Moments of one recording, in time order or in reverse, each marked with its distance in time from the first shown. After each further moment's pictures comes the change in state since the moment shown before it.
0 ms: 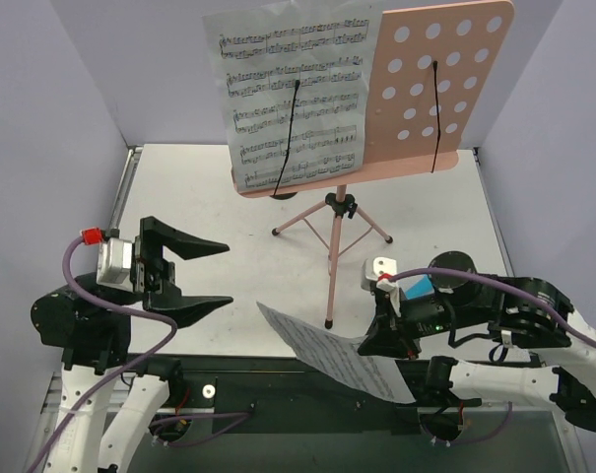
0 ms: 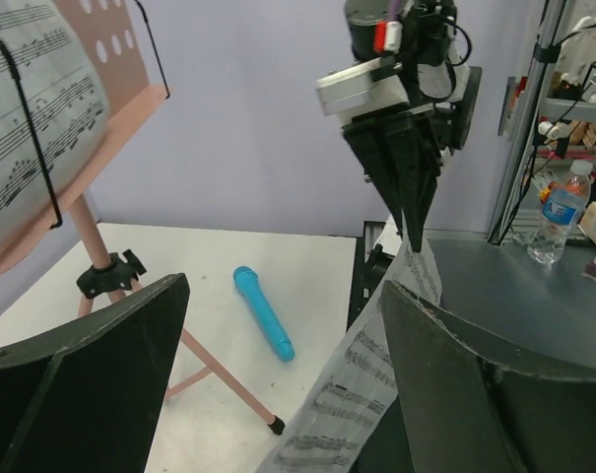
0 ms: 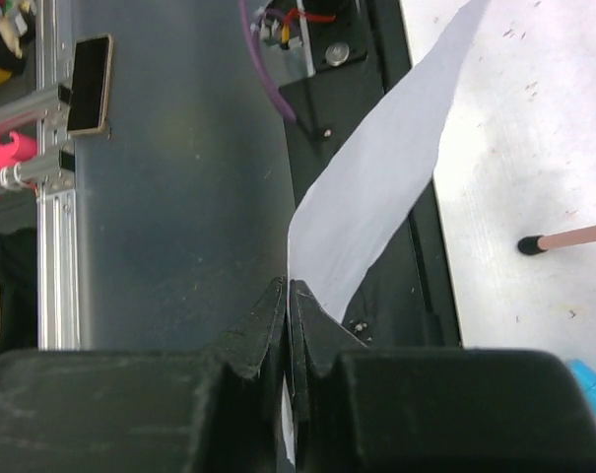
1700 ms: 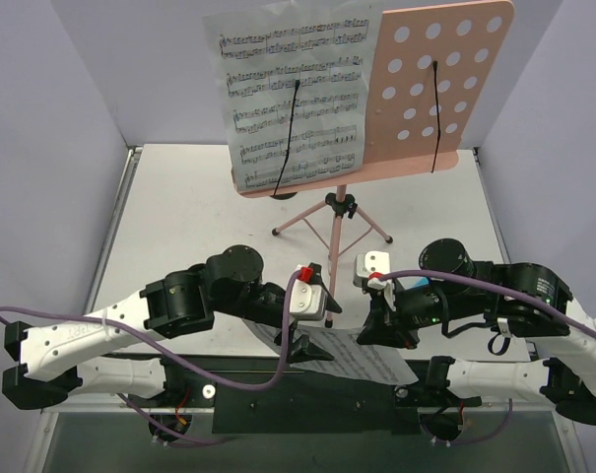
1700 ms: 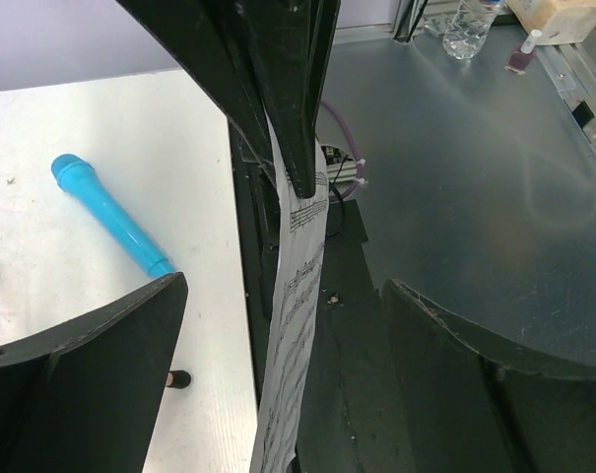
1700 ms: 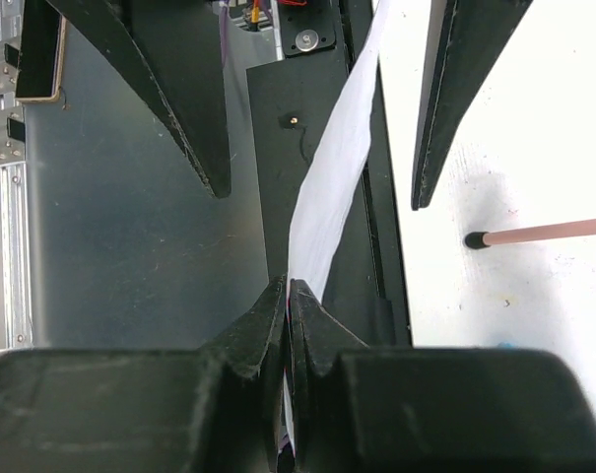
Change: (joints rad) left arm -1.119 0.487 0.312 -0.859 -0.684 0.830; right arm 0.000 0.132 0.169 -0.136 0.022 -0.148
